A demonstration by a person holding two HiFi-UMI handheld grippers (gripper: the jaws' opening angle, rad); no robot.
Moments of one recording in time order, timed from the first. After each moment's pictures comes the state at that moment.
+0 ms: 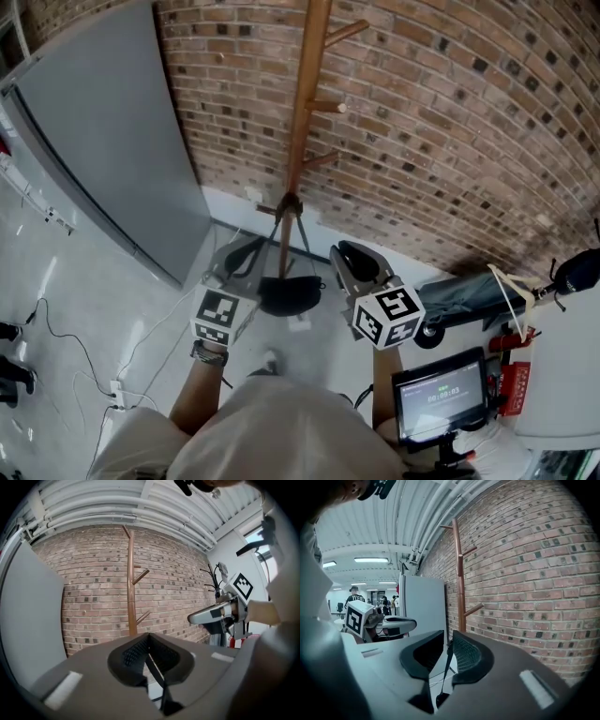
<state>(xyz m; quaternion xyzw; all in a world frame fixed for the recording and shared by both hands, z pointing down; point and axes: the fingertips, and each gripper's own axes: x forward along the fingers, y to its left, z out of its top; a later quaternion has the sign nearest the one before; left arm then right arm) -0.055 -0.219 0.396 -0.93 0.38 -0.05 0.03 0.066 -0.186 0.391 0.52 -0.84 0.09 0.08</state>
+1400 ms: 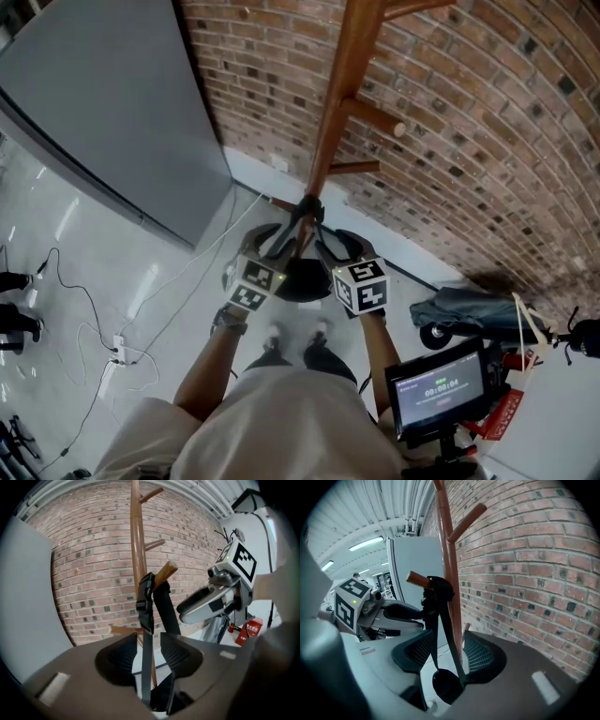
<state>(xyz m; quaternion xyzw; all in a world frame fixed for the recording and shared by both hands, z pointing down) -0.023 -0.309 0.565 -0.89 0.38 -0.23 -0.04 0.052 -0.298 0.556 0.45 -0.84 0.19 0.23</state>
